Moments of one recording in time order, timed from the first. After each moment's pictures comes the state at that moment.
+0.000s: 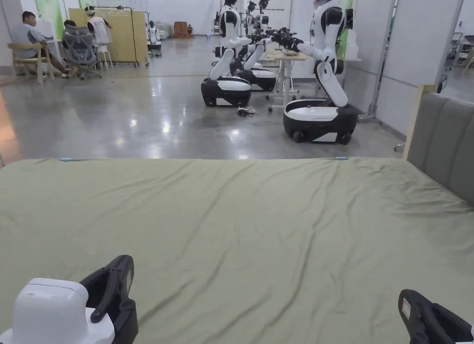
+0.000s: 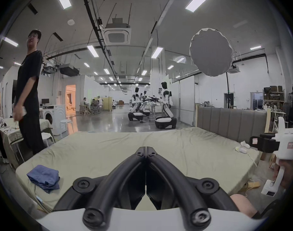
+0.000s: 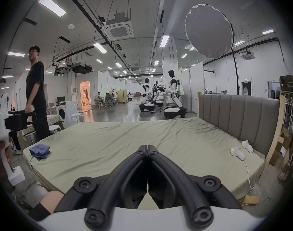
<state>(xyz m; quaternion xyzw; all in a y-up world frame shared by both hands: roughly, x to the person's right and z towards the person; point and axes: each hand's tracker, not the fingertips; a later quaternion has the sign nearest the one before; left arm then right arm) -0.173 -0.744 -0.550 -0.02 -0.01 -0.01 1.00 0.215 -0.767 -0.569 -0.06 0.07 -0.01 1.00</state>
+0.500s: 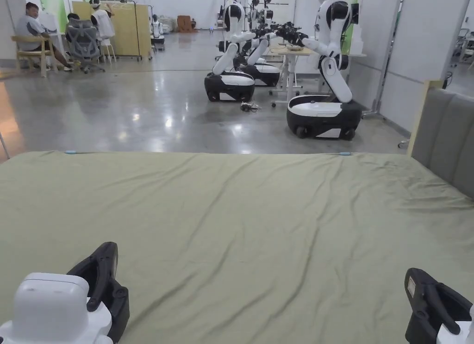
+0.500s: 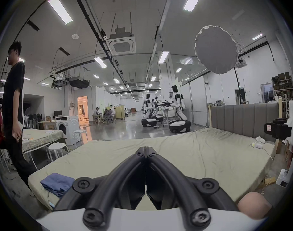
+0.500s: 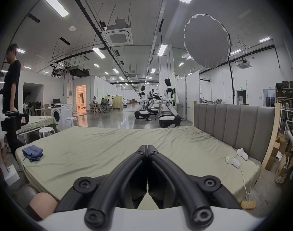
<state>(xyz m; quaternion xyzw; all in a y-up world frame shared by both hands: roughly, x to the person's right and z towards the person) -0.178 -0.753 -0.545 0.01 0.05 -0.05 1.00 0.199 -0.768 -0.574 -0.02 0.04 0.01 1.00</state>
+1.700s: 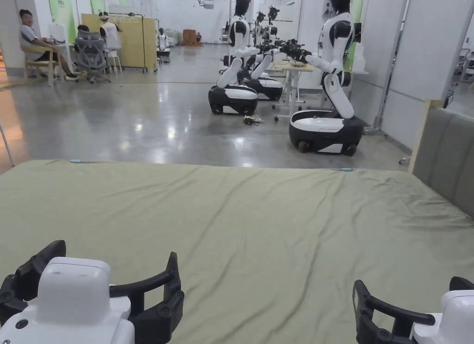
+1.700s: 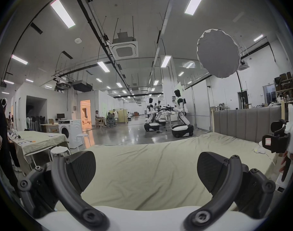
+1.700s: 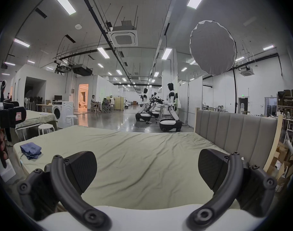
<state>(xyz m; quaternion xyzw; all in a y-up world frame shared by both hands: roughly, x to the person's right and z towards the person) -0.161 -0.730 -0.547 0.03 0.07 -0.05 1.00 0.181 -0.753 -0.588 -0.01 0.05 0.04 1.00</state>
